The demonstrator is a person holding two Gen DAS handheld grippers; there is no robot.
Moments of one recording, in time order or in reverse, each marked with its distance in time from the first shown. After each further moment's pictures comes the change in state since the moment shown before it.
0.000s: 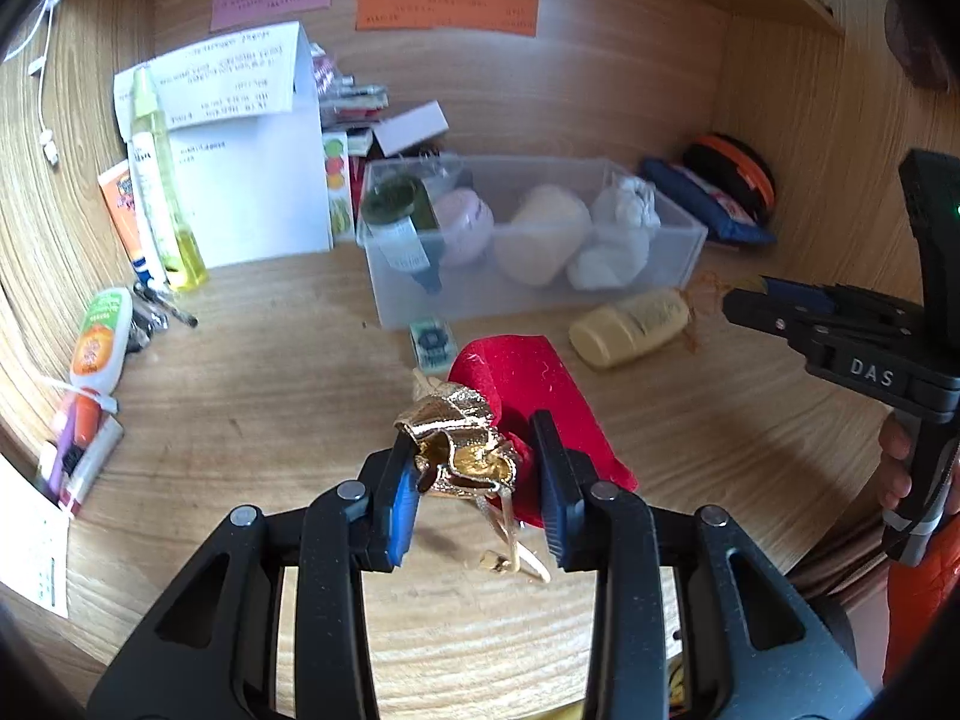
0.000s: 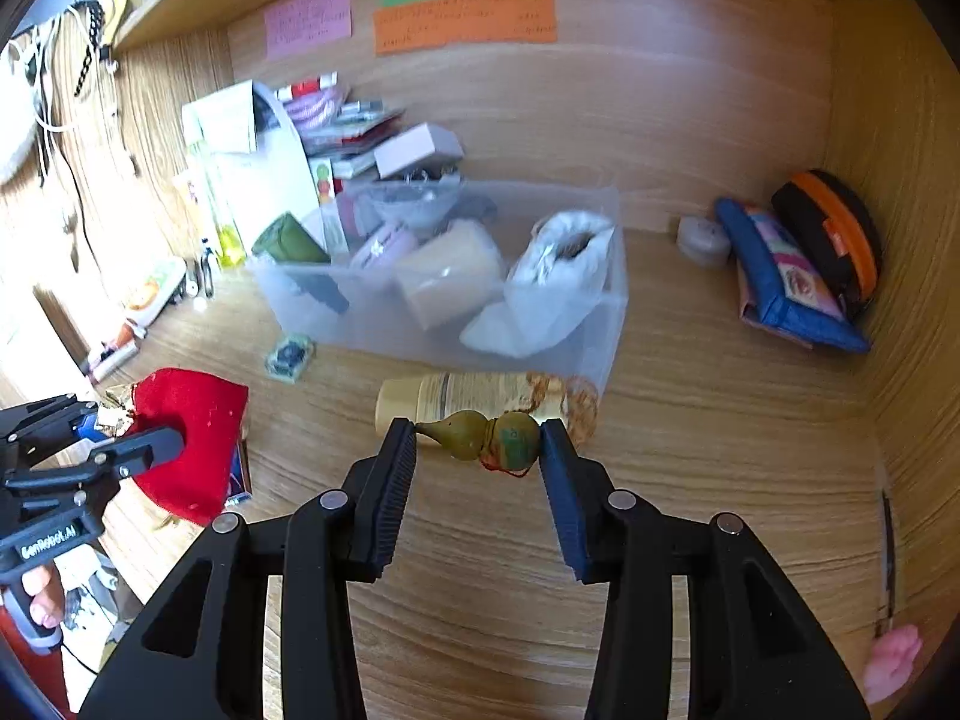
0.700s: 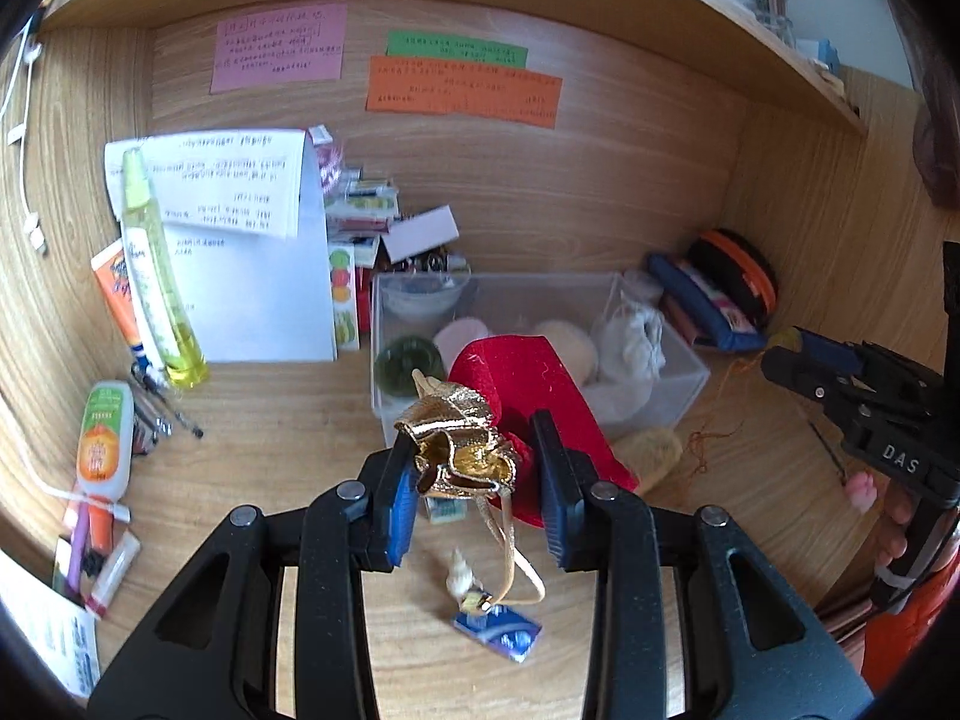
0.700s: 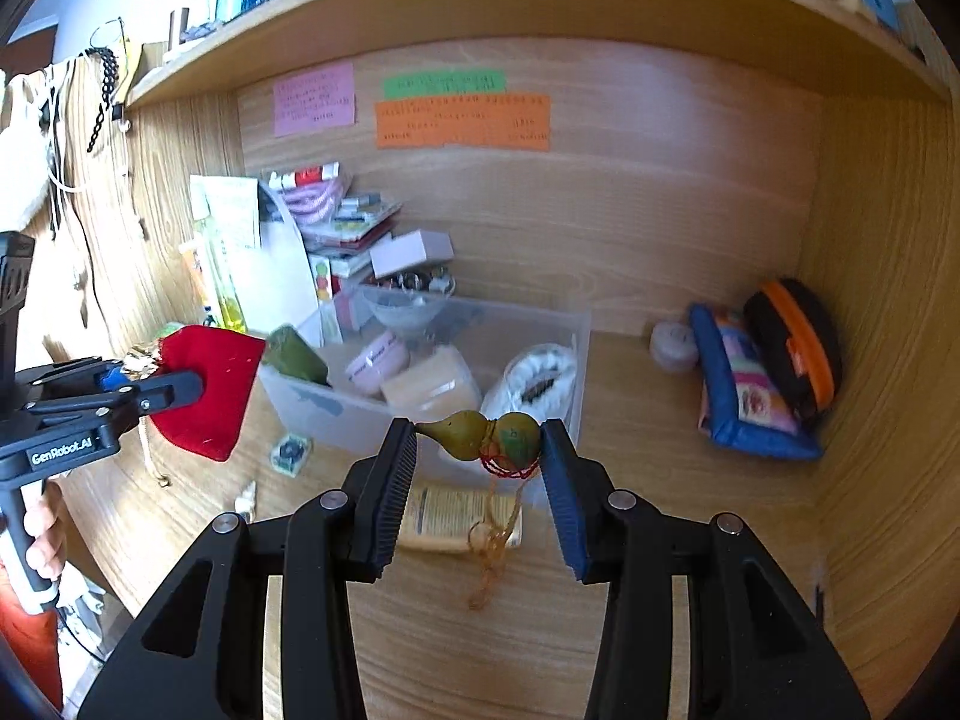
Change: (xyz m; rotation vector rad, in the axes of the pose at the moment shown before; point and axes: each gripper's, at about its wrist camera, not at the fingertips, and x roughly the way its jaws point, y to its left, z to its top) left arm -0.006 0.015 0.079 -0.052 -0.102 -0.031; right arm -0.035 -0.007 0.053 -0.055 -0.138 -0.022
